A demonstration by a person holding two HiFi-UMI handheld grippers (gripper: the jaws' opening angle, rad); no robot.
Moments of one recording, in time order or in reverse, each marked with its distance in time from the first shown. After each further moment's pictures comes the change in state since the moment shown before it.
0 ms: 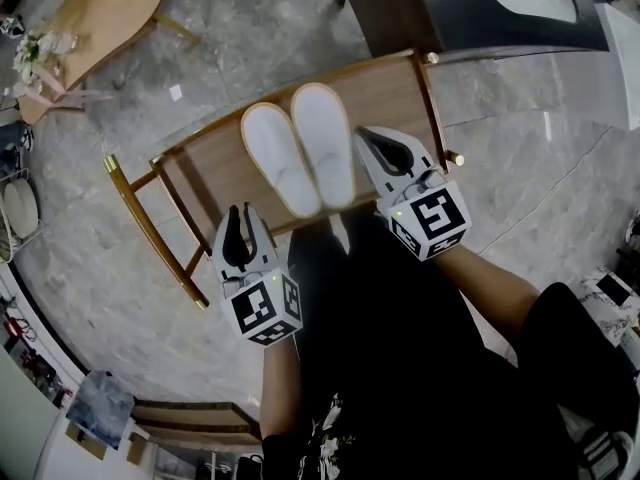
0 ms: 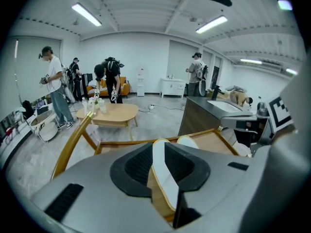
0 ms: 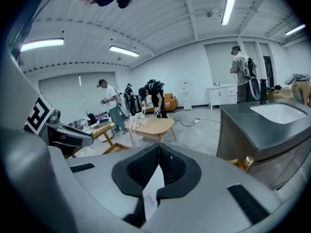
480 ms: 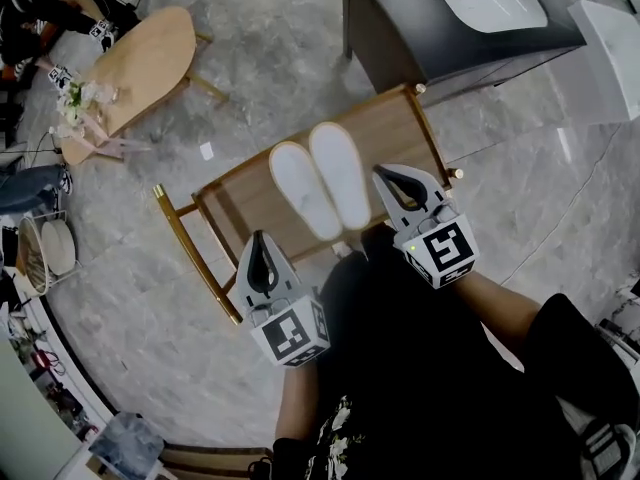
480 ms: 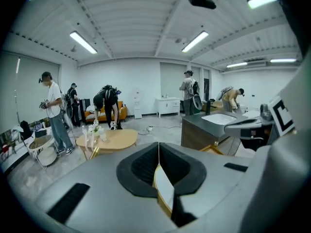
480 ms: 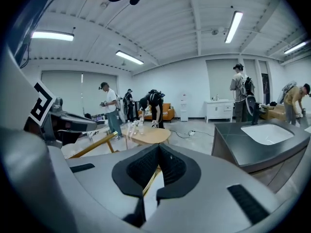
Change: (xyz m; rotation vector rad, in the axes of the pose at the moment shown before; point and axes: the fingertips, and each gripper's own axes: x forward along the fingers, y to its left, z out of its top) left arm -0.060 -0.007 0.062 0.122 -0.257 0.004; right arm -0.057 0.029 0.039 -0.092 -0.106 -0.066
